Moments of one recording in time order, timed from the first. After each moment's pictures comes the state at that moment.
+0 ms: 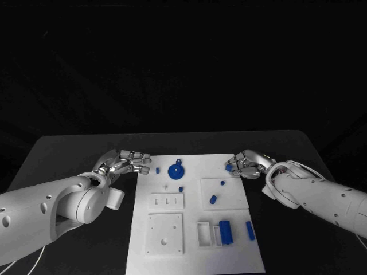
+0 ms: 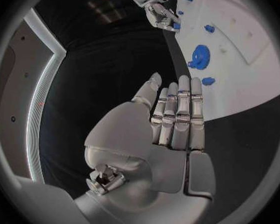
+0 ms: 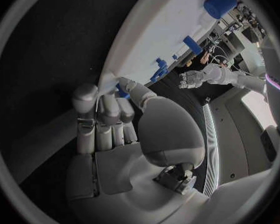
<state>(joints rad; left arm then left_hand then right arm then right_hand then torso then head) 1.31 -0.80 -0.18 1.40 -0.11 -0.35 0.32 1.35 0.10 -0.01 -0.28 0.19 1.06 0.14 0.06 0.07 1.20 0.10 0.06 0.06 1.26 0.06 0.16 0.07 0.07 0.91 0.05 0.56 0.24 1.08 -0.75 0.10 1.03 -1.23 -0.32 0.24 1.27 -0.07 0.40 -0.28 0.27 1.05 0.06 0.06 0.07 1.30 -0.05 1.14 1.21 1.44 -0.10 1.09 1.05 0.06 1.45 -0.12 0.78 1.31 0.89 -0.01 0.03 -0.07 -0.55</state>
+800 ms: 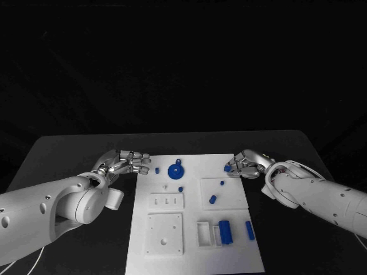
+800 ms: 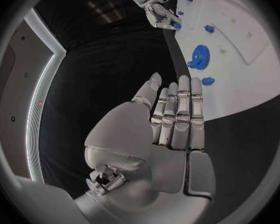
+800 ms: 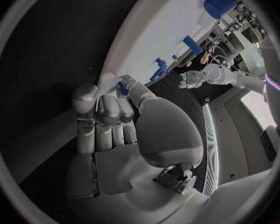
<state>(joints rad) 1.31 -0.80 -0.18 1.40 -0.11 -0.34 0.31 1.35 0.10 -0.01 -0.28 0.19 1.06 0.14 0.06 0.07 1.20 0.10 0.06 0.06 1.26 0.06 0.16 0.07 0.07 0.91 0.05 0.56 0.24 1.08 -0.74 0.10 1.02 -1.23 -0.32 0.24 1.28 -0.04 0.23 -0.26 0.19 1.13 0.07 0.06 0.07 1.30 -0.03 1.15 1.22 1.44 -0.10 1.09 1.06 0.06 1.45 -0.12 0.78 1.31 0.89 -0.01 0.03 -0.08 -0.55</state>
